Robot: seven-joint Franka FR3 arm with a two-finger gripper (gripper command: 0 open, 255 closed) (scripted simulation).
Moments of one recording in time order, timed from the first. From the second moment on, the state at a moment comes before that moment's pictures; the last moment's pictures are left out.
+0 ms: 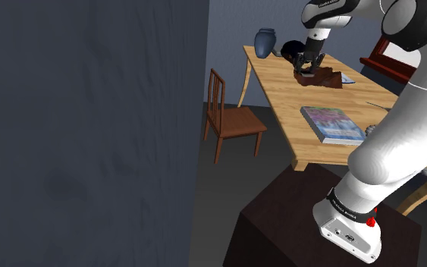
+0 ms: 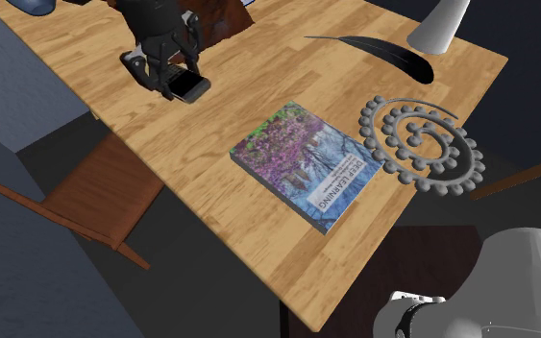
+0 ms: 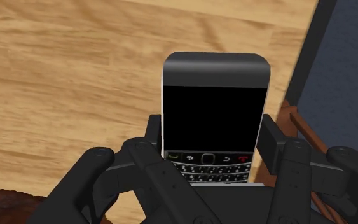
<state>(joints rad) -0.34 0.10 -0.38 -1.77 -0.02 1.89 -0.11</state>
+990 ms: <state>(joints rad) -0.47 0.29 -0.44 -1.43 0.07 1.73 -0.29</state>
